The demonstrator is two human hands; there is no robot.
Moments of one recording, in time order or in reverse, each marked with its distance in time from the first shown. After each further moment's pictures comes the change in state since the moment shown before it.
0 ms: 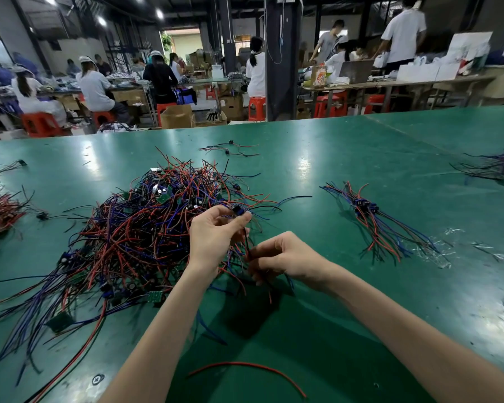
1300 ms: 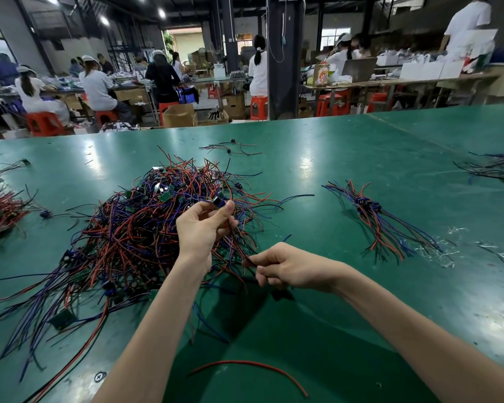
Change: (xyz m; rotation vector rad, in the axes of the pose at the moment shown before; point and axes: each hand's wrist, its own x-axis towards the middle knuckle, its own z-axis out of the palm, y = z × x) left_hand 0.007 0.004 -0.014 -0.179 0.087 -0.046; right_hand -0.008 -0.006 0.004 -0.328 -0.178 0.096
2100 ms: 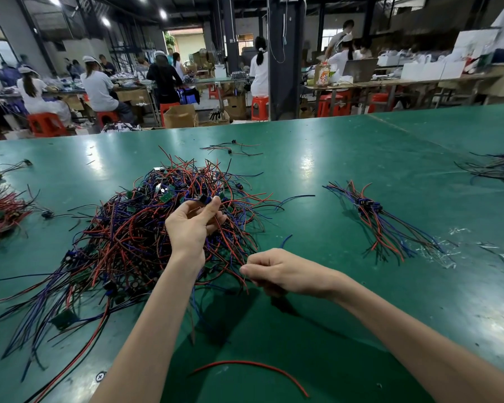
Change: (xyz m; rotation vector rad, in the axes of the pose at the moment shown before) left_hand 0.011 0.002 -0.009 -0.039 0.132 0.011; right_hand -0.006 -0.012 0.012 -0.060 0.026 -0.117
